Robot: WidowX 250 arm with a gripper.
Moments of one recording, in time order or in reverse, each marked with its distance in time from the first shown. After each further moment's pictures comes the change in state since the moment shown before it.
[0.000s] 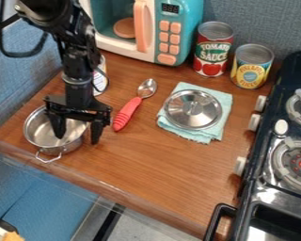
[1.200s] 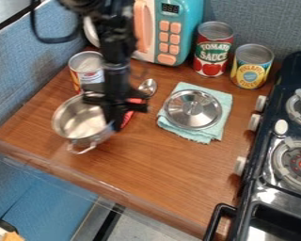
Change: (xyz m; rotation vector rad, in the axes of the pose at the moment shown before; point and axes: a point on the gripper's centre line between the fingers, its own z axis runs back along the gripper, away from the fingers) arm -0.001 -0.078 0.049 -0.068 -0.049 -0.099
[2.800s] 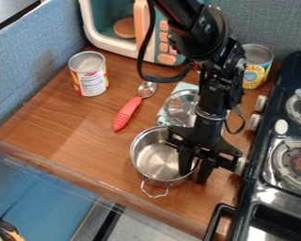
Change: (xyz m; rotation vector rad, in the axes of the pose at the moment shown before) arm -0.041 -0.118 -0.031 -0.009 0.097 -0.265
